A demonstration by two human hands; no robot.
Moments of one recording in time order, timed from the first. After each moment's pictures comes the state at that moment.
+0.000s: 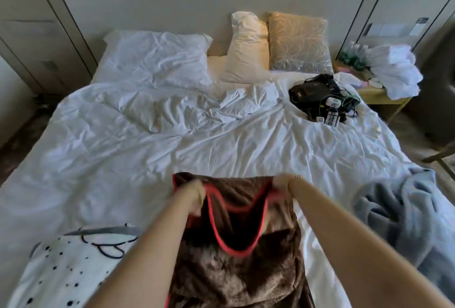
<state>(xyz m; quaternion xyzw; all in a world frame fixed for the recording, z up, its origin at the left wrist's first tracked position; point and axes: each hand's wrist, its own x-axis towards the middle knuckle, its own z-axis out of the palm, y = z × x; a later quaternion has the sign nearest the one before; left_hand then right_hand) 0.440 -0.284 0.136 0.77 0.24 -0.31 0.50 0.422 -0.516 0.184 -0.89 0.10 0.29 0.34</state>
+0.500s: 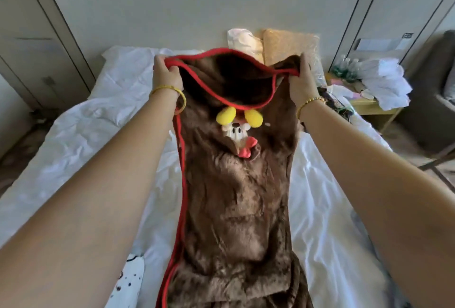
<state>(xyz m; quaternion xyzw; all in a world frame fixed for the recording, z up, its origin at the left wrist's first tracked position) 0.580 -0.272 0.337 0.78 0.07 0.16 0.60 0.518 -0.535 0.334 -0.82 0.13 -0.20 0.53</state>
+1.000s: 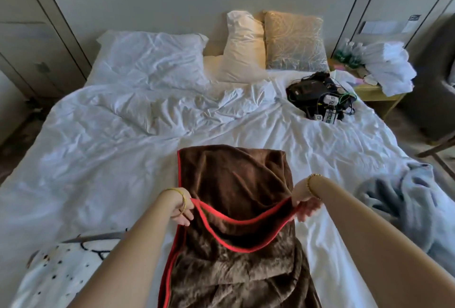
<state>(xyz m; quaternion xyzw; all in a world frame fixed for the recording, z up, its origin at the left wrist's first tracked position) 0.441 -0.239 0.121 0.80 0.16 -0.52 0.27 0.404 -0.552 0.157 -0.76 0.21 0.58 0.19</state>
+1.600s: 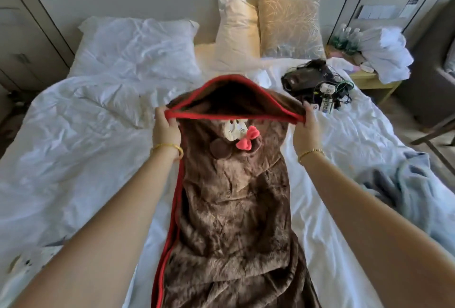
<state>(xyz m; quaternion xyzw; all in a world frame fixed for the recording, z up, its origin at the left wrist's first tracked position) 0.529 -0.270 0.171 0.82 0.11 0.11 0.55 0.452 -0.550 0.185 -0.82 0.21 -0.24 0.48</state>
